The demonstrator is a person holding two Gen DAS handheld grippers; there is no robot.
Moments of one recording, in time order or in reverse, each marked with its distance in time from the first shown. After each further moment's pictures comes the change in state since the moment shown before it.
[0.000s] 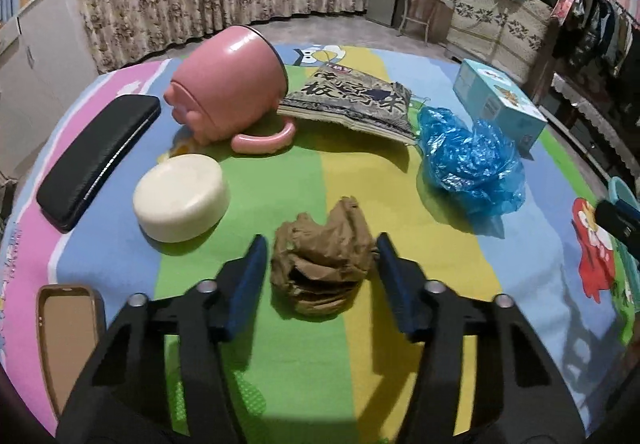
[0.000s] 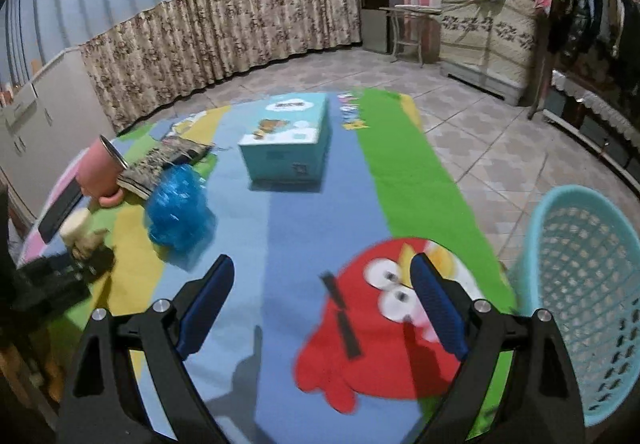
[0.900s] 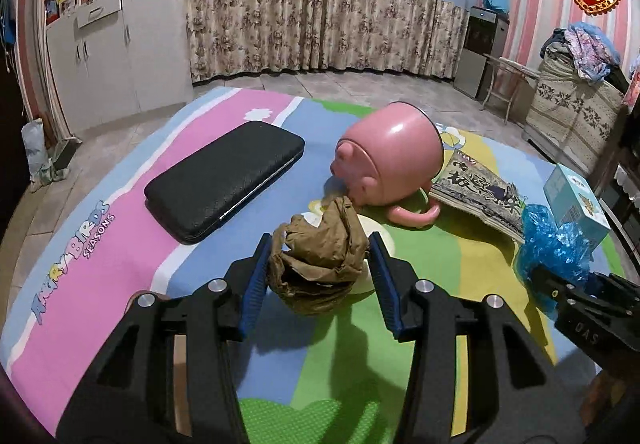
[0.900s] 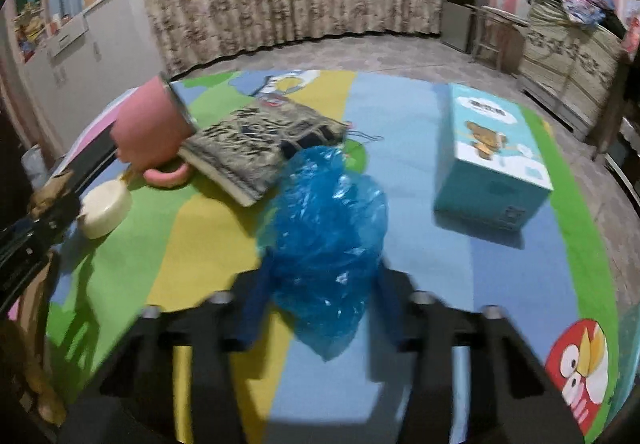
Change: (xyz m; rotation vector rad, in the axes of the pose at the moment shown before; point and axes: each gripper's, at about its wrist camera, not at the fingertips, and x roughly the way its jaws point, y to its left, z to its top) left arm -0.029 0.068 0.009 -0.247 -0.194 0.249; right arm 0.068 0.119 0.014 -0.230 0.084 0.141
